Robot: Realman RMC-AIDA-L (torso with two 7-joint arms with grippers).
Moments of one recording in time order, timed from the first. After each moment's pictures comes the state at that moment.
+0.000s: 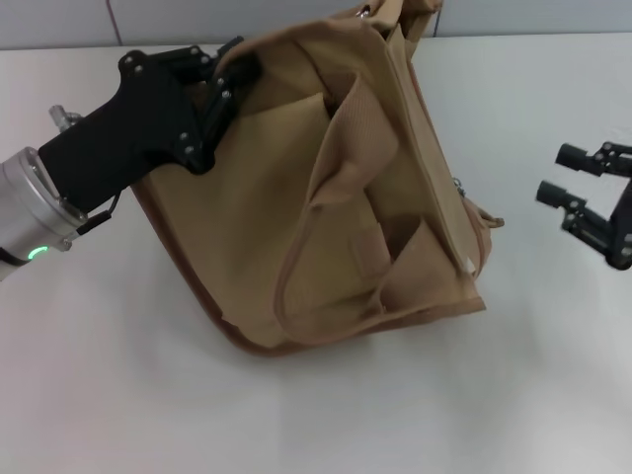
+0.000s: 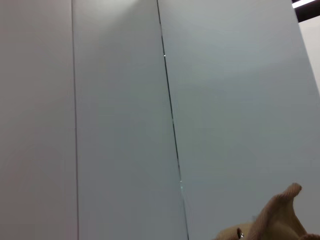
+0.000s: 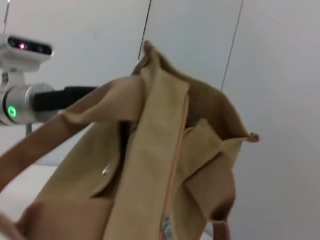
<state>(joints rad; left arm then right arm) -0.54 -2.07 0.78 0.27 1.35 1.70 -0.68 0.33 2.09 -0.44 -0.65 -1.85 -1.73 0.72</state>
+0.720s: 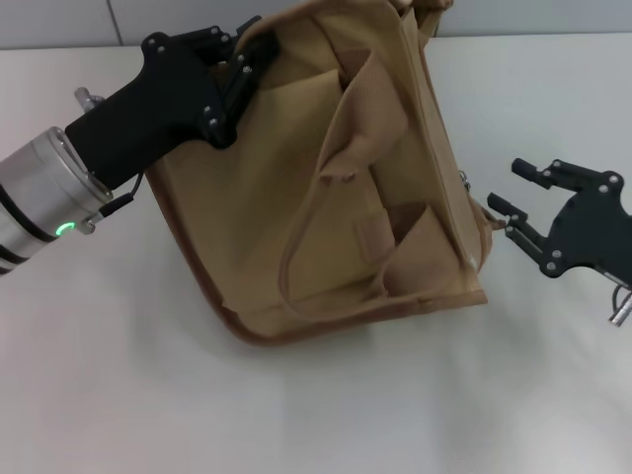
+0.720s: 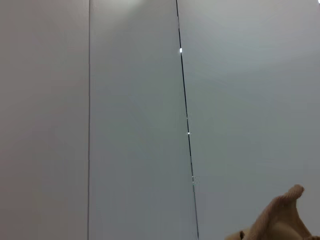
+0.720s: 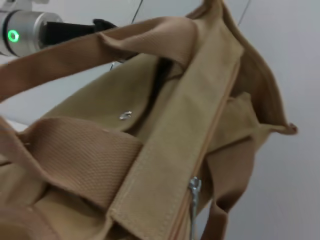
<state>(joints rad) -0.60 -2.08 0.78 0.23 1.32 1.63 -0.69 0.37 2.09 -0.44 -0.30 -1.77 -1.54 0.21</state>
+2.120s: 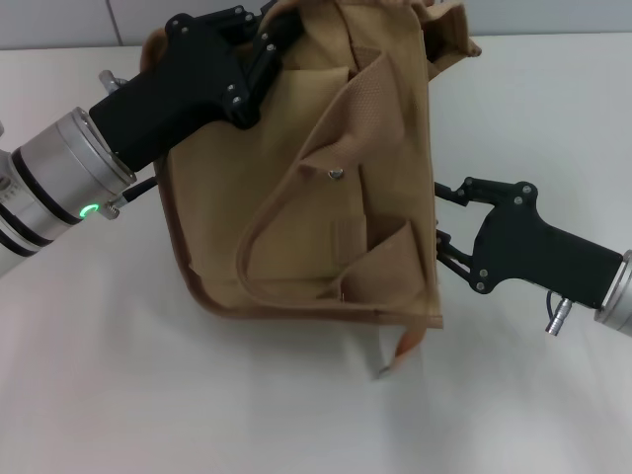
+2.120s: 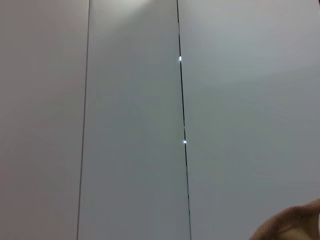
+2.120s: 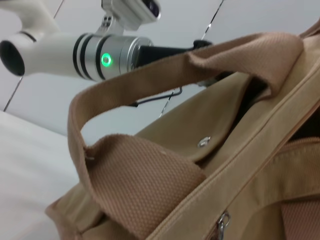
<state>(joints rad) -0.66 -2.08 0.78 0.17 1.30 1.62 -0.69 0.47 2.09 -0.56 -0.19 -1.77 -1.53 0.11</state>
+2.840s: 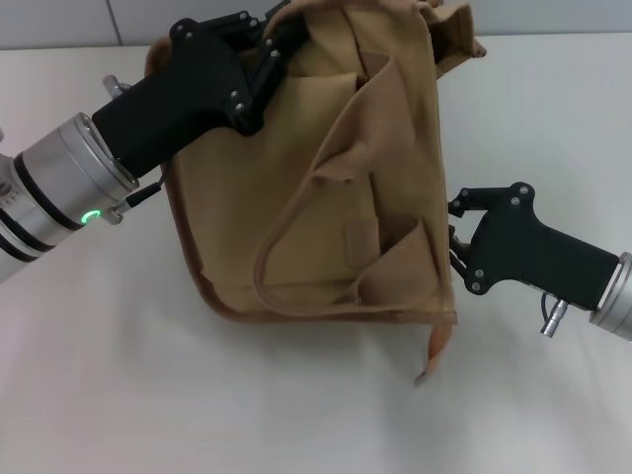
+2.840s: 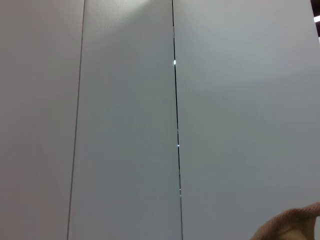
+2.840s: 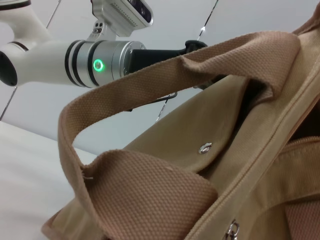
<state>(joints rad) -0.66 -2.08 0.79 0.16 1.30 1.64 -0.69 0.47 2.09 -0.55 -0.16 -1.77 -1.53 0.11</state>
